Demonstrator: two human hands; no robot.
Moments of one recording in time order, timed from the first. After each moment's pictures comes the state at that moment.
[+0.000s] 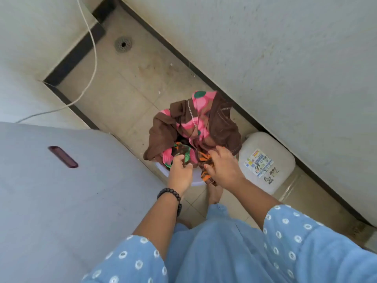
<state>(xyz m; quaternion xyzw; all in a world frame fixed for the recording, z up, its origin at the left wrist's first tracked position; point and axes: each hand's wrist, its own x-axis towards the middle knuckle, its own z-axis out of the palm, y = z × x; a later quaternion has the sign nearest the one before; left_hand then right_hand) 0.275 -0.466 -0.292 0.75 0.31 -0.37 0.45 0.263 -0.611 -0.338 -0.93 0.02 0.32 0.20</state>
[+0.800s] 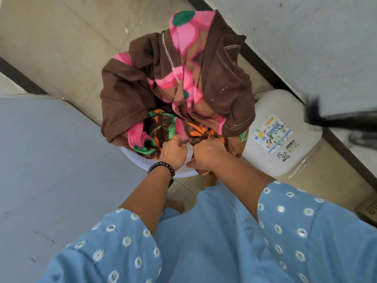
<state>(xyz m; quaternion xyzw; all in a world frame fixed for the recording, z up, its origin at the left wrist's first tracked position) 0.266 -0.482 -0.518 0.78 0.23 -0.50 0.30 0.268 -0.596 -0.511 -0.81 -0.12 0.58 0.04</state>
